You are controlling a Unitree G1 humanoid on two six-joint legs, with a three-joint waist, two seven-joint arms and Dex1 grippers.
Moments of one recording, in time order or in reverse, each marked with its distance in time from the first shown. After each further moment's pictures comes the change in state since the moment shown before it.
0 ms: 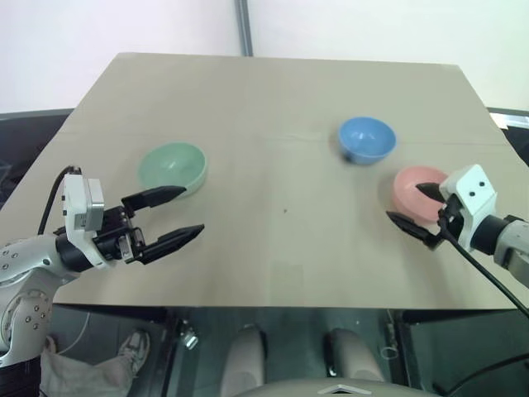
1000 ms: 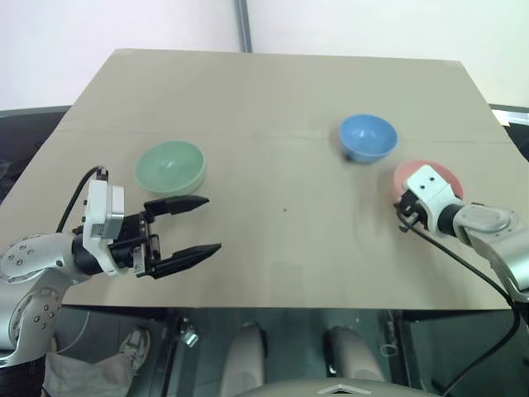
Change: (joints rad) left arm -0.008 0.023 -0.058 -0.067 -0.017 0.017 -0.056; right arm -0.219 -0.035 0.363 0.251 -0.273 -0.008 -0.056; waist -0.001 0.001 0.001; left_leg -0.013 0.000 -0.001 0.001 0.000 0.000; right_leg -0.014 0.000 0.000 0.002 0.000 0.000
